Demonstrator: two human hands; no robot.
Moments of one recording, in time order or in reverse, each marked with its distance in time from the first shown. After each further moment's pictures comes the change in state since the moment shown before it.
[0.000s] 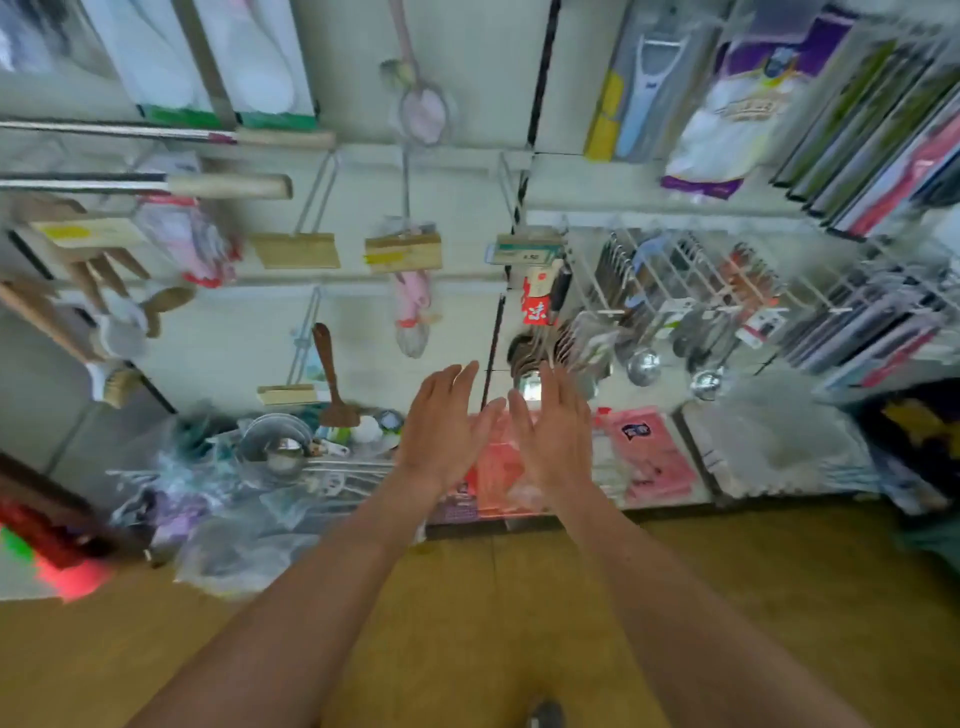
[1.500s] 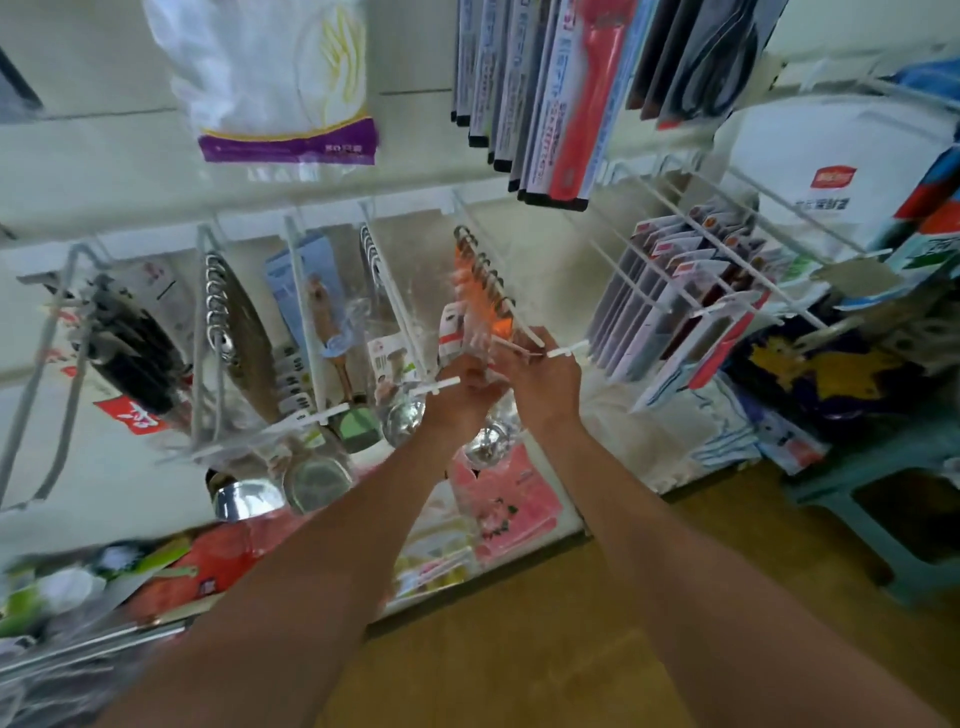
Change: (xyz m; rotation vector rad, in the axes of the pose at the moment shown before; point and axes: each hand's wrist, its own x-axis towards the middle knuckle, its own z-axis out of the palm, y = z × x) left_hand 0.301 0.307 0.418 -0.724 -0.313 -0.161; right_hand 0.282 0.435 -0.101 0.702 0.180 0.409
